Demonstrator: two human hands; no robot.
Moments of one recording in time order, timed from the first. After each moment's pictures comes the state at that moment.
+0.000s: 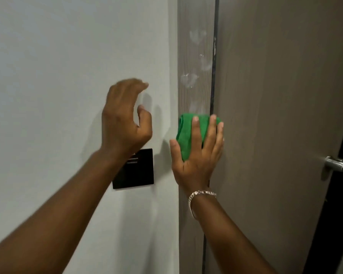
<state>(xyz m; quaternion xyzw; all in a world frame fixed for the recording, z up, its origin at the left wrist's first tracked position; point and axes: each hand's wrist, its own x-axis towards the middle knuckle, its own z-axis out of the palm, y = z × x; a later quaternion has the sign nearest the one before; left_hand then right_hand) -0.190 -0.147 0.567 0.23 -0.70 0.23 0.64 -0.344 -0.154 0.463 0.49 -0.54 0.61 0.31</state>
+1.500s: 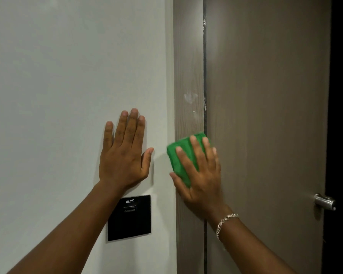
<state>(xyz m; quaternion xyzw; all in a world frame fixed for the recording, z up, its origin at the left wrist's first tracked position) -0.181 -0.195 0.586 0.41 -0.66 0.46 0.43 -0.384 -0.152 0.522 0.61 -0.46 0.46 0.44</state>
